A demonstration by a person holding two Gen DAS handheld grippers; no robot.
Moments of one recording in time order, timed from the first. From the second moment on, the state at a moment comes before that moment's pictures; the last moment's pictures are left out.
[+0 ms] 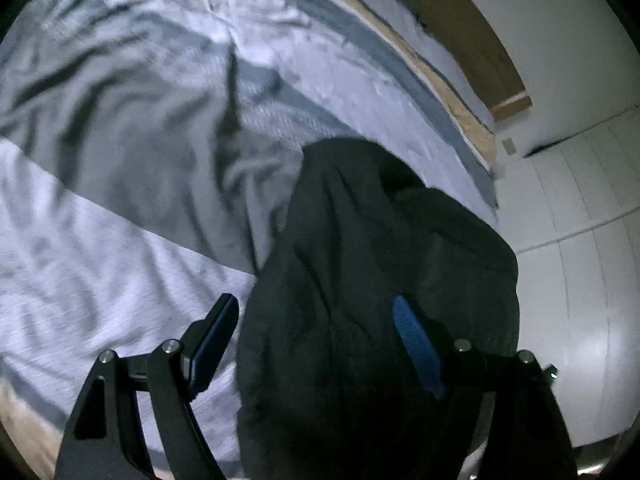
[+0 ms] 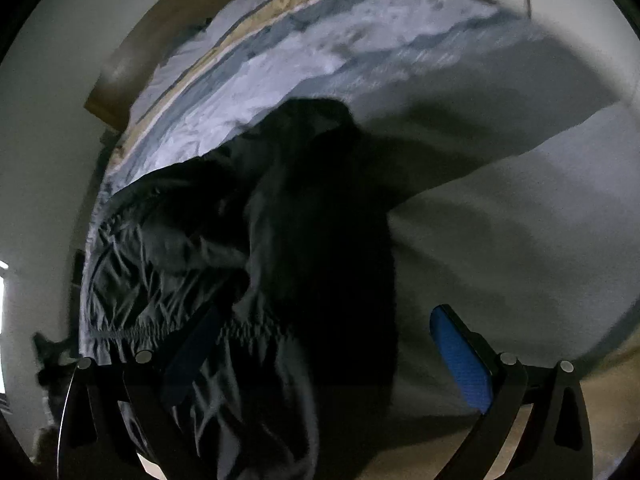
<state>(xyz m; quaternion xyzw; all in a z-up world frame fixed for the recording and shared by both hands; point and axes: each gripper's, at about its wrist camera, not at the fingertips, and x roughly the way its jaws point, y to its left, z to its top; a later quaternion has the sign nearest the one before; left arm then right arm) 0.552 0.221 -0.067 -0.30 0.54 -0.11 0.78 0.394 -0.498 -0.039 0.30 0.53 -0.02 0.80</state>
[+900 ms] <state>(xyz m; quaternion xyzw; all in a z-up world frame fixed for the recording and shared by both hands) 0.590 0.142 -0.173 -0.38 0.57 -0.30 0.66 0.464 -0.438 -0.147 0.40 0.58 0.22 0.68</state>
